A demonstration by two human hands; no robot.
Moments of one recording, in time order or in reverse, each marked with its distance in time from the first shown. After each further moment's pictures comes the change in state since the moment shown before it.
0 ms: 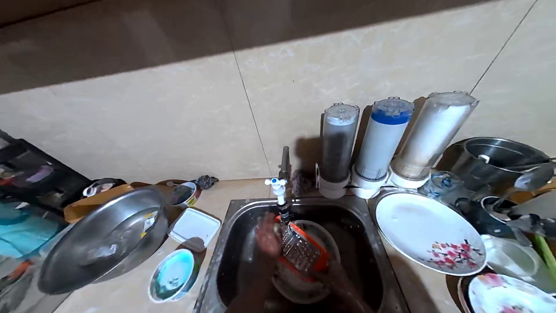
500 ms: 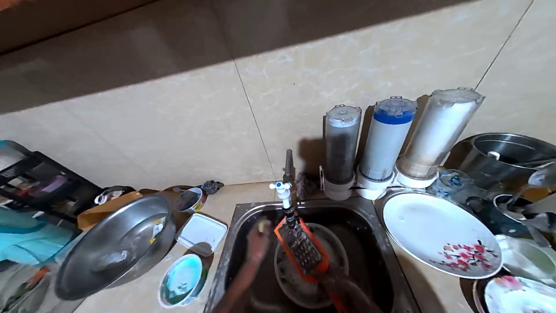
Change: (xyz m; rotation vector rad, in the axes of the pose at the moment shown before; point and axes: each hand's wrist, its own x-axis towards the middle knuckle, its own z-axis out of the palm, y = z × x) left_hand 0.018 -0.017 -0.073 -0.488 -0.166 -0.278; right_hand 0.008 -0.009 0.014 0.244 -0.288 0.148
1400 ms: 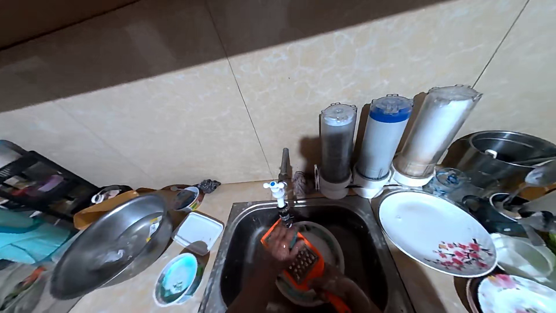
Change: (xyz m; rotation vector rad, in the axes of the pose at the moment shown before) left_hand -0.007 -0.025 0.065 0.595 -0.027 0.609; right_hand -0.005 -0.003 -0.009 0.190 -0.245 -0.027
